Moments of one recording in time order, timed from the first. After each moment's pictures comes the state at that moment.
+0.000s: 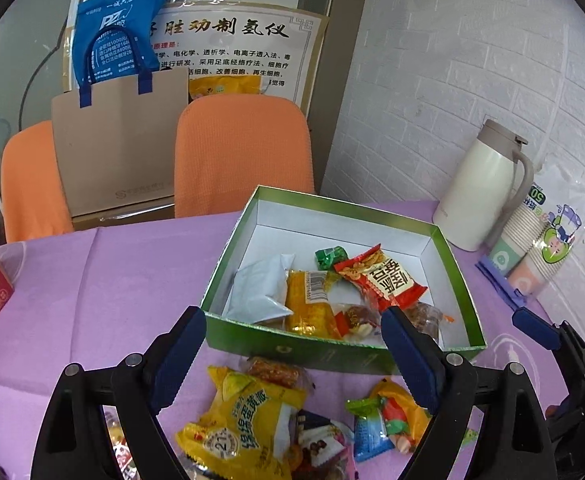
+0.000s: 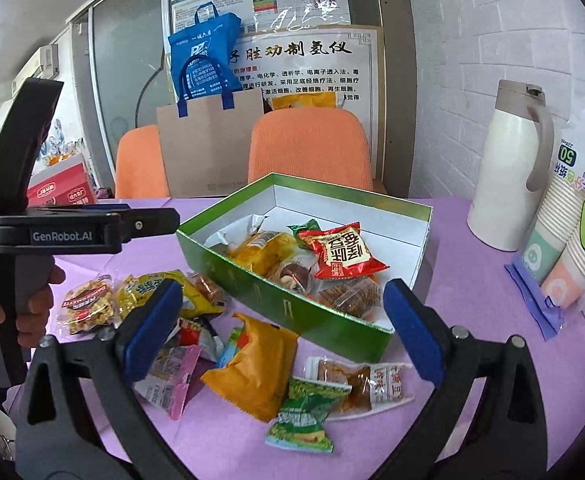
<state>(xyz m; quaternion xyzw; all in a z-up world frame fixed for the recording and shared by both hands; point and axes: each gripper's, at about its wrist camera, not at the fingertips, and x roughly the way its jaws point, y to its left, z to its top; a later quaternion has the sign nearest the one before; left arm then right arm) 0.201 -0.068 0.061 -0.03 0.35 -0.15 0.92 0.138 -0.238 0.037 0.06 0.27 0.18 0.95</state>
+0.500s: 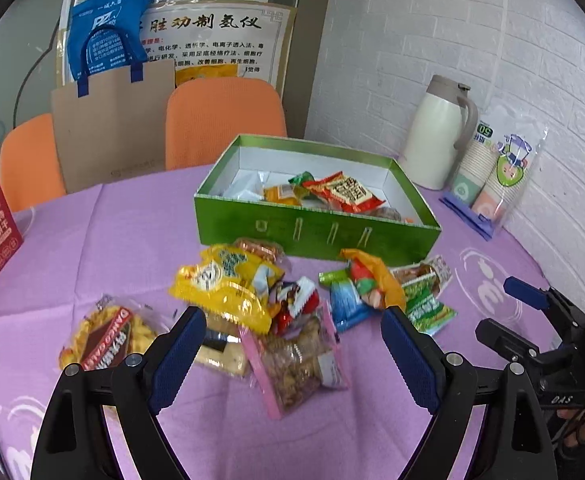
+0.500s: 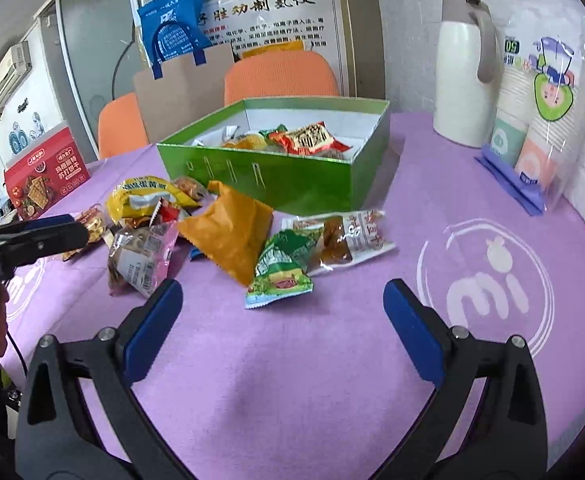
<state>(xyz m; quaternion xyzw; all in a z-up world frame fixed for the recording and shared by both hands) 0.092 -0.052 0.023 -0.01 0.37 -0.19 0.91 0.085 -0.255 -0.028 0.09 0.35 0.14 0.92</state>
